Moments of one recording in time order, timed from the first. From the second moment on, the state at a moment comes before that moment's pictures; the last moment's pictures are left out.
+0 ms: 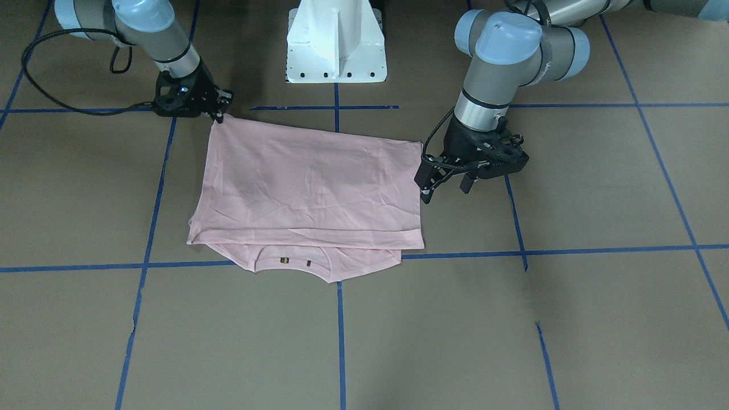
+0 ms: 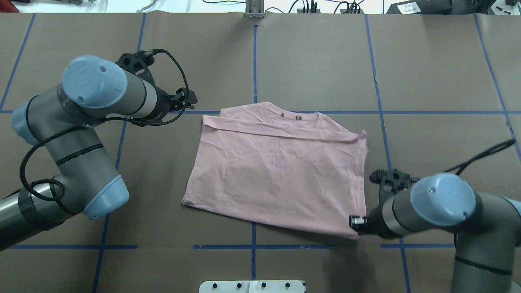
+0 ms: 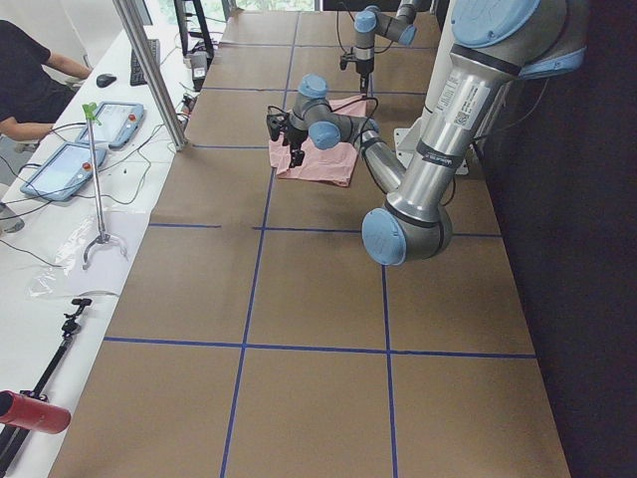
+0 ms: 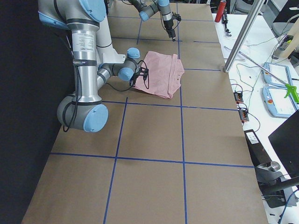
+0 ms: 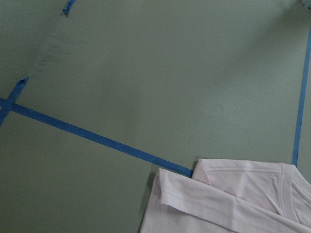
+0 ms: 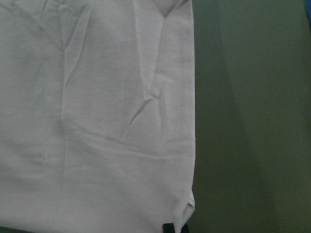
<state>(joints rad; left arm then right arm) -0.67 -2.06 -1.80 -1.82 -1.79 -1.53 0.29 -1.58 2.13 -1.31 1.90 1.54</state>
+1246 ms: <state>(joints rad) -0.30 -2.05 -1.88 -1.60 -1.68 -2.01 0.31 -1.52 2.28 -1.30 1.76 1.72</state>
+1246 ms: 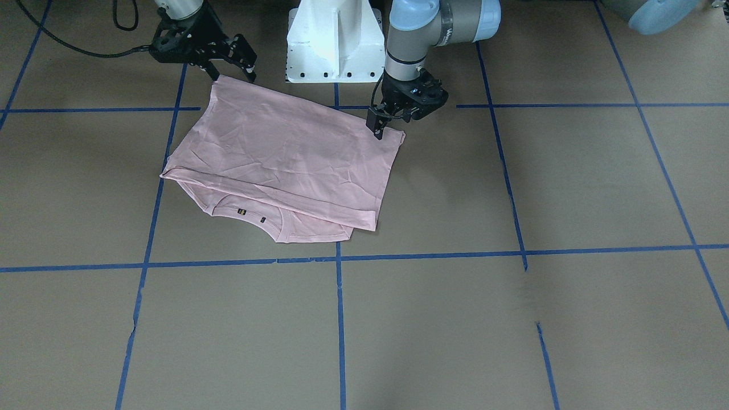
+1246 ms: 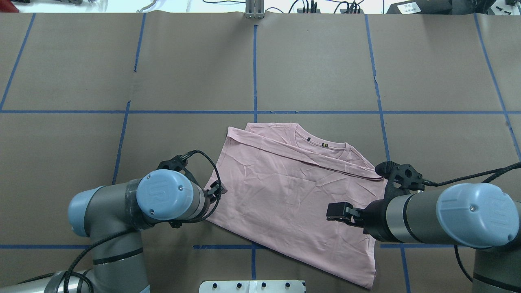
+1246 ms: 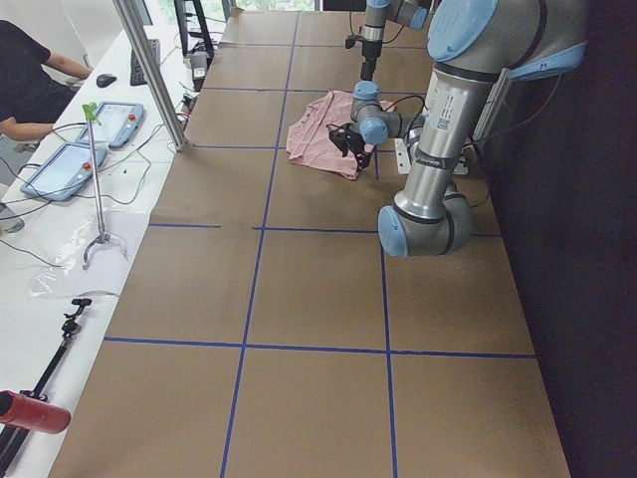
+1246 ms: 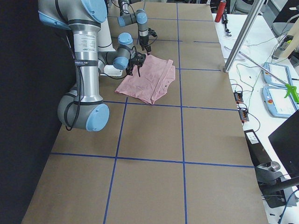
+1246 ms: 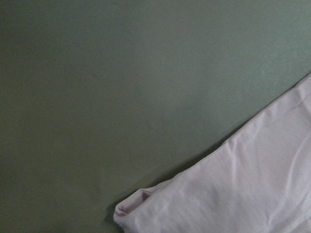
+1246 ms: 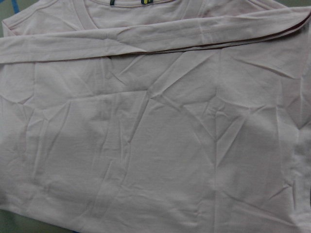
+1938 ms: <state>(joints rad) -0.28 -2.05 -1.84 -1.60 -1.66 -2.02 0.33 -1.51 2.28 -1.30 1.76 1.72</state>
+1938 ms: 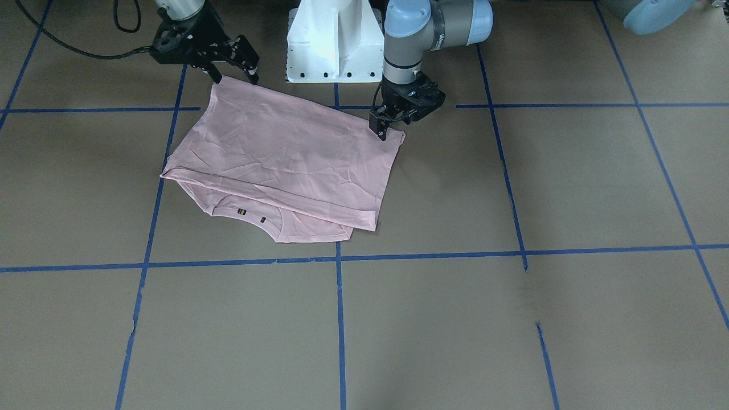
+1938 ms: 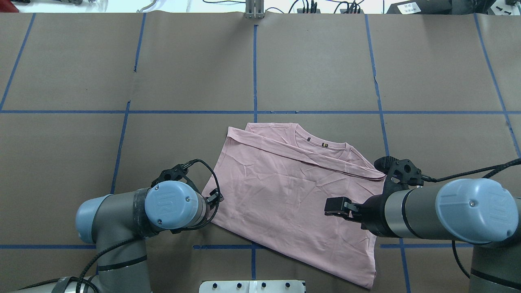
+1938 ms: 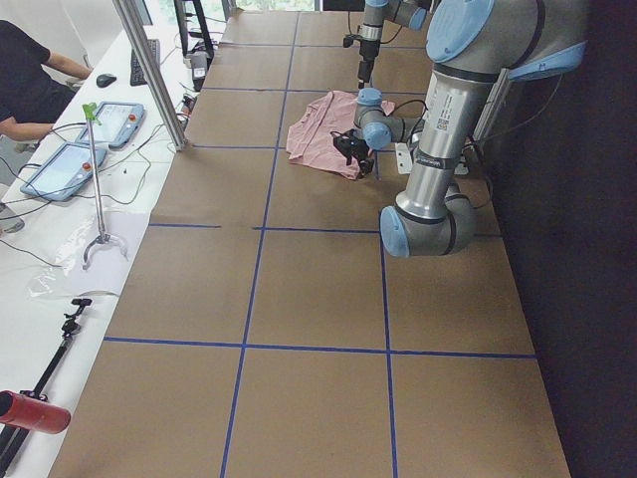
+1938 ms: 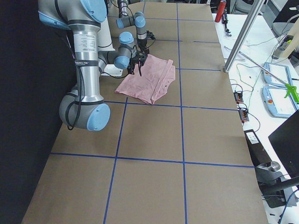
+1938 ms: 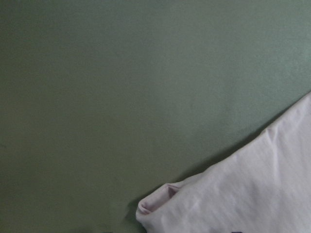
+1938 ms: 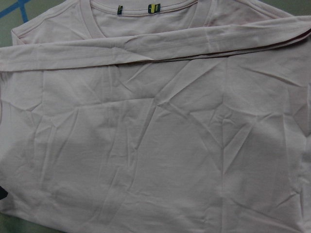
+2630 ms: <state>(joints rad) -0.28 -2.05 -1.83 -1.60 -1.65 -2.02 0.33 -1.51 2.28 -1.30 1.77 1.71</state>
